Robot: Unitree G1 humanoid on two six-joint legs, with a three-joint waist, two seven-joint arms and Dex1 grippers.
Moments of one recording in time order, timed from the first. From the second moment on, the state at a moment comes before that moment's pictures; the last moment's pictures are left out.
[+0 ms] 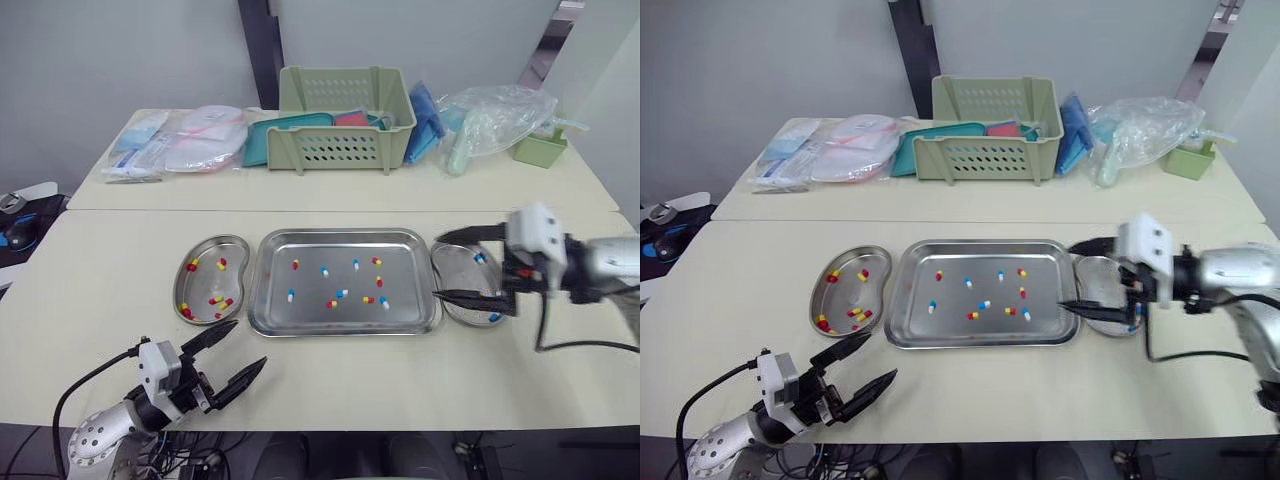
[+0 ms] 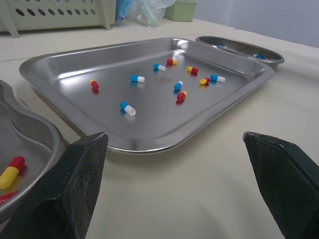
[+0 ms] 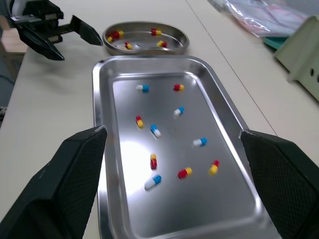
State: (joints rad) left arm 0.34 0.45 0.25 -0.12 -0.53 -0.15 -1.09; right arm -0.47 -0.85 0.06 -0.40 0.53 0.56 1.07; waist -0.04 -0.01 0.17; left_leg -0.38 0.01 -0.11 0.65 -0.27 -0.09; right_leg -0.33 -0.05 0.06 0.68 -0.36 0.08
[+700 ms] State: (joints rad) left arm 0.32 0.48 0.24 -0.20 -0.54 -0.06 -1.05; right arm -0.68 -0.32 0.53 -0.07 0.13 0.56 0.82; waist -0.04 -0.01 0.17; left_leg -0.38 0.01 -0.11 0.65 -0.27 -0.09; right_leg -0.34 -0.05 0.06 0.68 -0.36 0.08
